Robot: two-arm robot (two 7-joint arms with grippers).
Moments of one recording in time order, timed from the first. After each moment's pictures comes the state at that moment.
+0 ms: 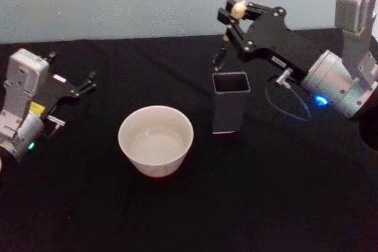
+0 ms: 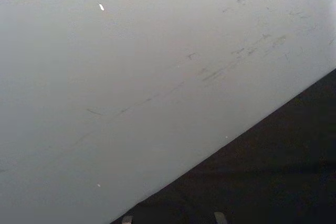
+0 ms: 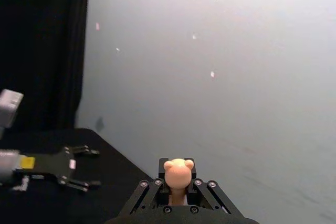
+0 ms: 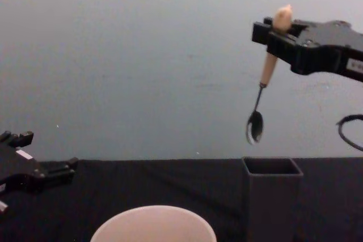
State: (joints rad) left arm -0.20 0.60 0.45 -1.41 -0.25 -0.12 0.03; right arm 0.24 0.47 -0.36 -1.68 0.40 -0.11 0.45
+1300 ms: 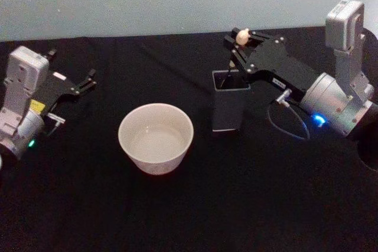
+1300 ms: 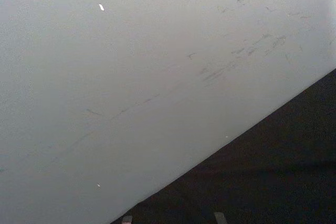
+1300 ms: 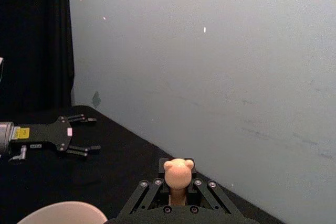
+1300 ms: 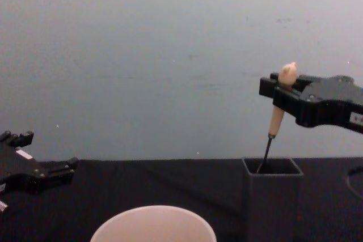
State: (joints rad) left arm -0.20 0.60 0.45 -1.41 -0.25 -0.12 0.03; right arm 0.18 0.44 -0.34 -1.64 0.39 -0.06 0.44
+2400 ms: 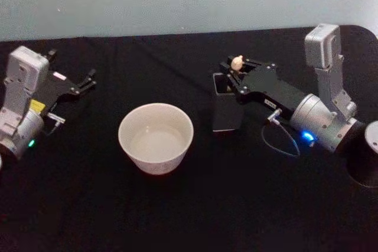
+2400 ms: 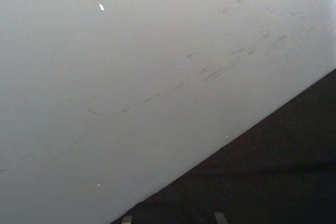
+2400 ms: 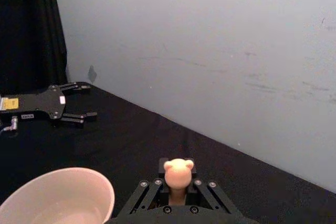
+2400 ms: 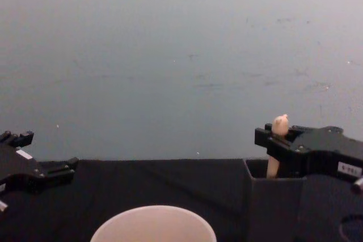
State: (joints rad) left arm -0.20 0.60 0.45 -1.41 -0.25 -0.12 0.03; right arm 0.17 0.41 -0.36 -1.55 0.38 -0.02 0.42
